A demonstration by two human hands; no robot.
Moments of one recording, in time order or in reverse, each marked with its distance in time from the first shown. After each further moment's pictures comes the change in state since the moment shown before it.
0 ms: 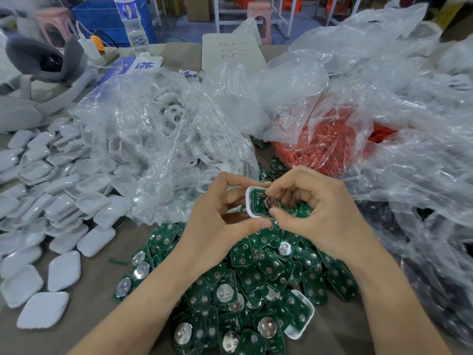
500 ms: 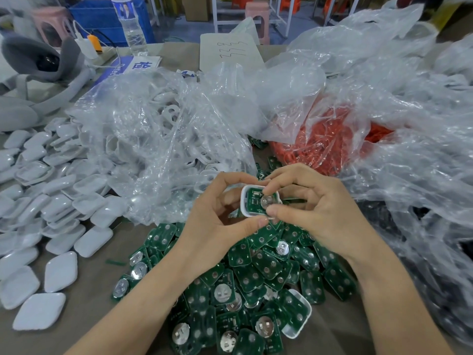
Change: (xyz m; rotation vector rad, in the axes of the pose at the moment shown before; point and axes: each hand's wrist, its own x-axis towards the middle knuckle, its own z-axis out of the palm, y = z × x) left_hand -0.002 -0.002 0.000 -0.031 -0.033 0.000; right_hand 0.002 0.000 -0.004 0.255 -0.066 0.169
